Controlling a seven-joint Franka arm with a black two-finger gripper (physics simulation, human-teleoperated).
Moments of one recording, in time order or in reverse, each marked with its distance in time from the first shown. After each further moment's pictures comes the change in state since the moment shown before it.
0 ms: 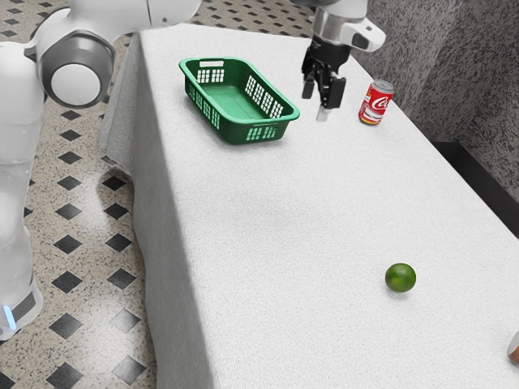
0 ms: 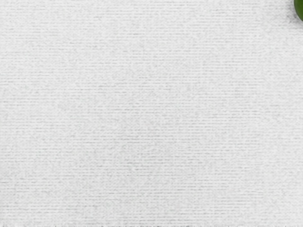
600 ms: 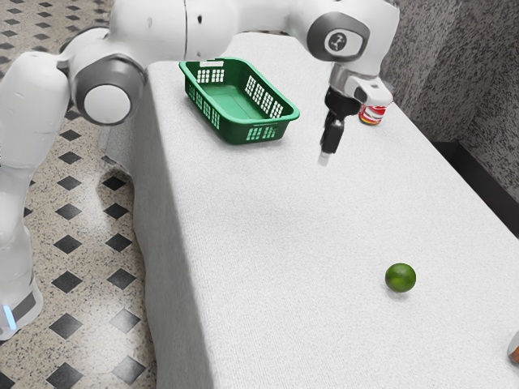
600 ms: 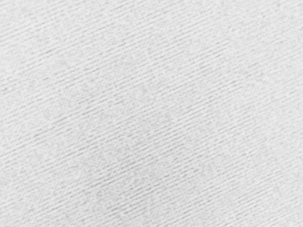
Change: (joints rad) arm 0.005 0.131 -0.005 -0.009 -0.051 0.031 0.380
